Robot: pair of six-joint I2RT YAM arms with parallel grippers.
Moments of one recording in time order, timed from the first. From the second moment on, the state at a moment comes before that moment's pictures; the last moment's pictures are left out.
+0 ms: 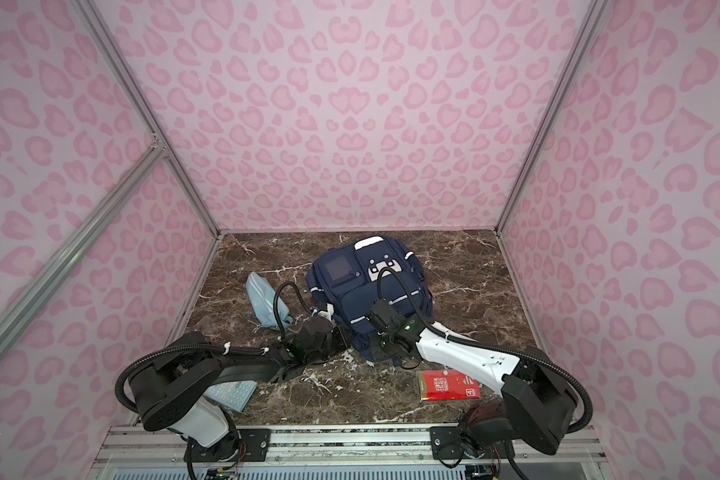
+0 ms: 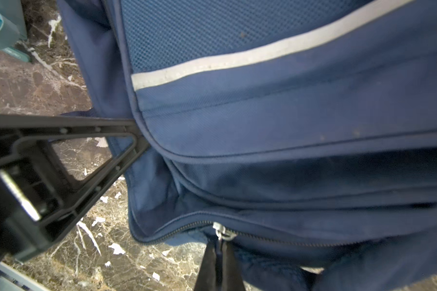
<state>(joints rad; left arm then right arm) -0.88 1.60 0.58 0.45 -0.03 -1.12 0.82 1.41 0.89 -0.62 0.03 0.59</state>
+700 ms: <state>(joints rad) -0.90 1.62 0.56 0.53 0.00 -1.15 0.84 1.39 0.77 -0.54 0.21 0.63</state>
